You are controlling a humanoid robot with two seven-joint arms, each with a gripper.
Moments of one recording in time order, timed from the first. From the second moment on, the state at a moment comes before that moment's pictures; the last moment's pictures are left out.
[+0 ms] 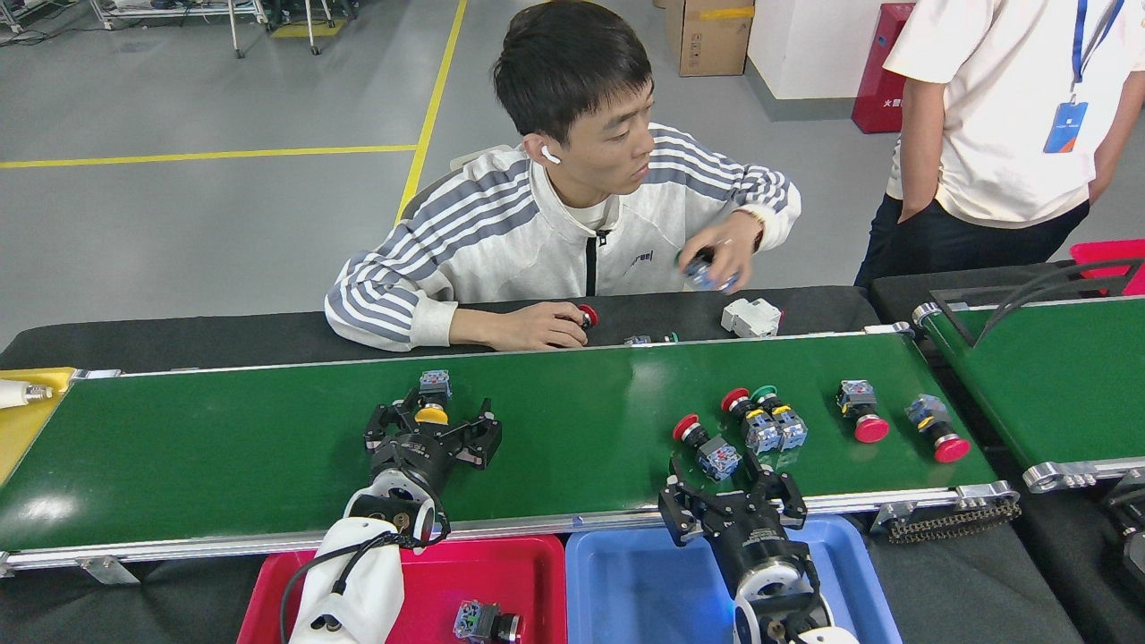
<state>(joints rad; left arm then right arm) -0.53 -0.07 -0.13 -0.85 -1.64 0.06 -0.13 -0.23 0.07 0.30 -1.27 1.38 0.13 0.08</state>
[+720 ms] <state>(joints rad) -0.05 0.10 -0.12 -1.56 -1.56 -0.41 -0.12 0.02 -0.02 0.33 -1.59 1.37 -0.28 0.08</state>
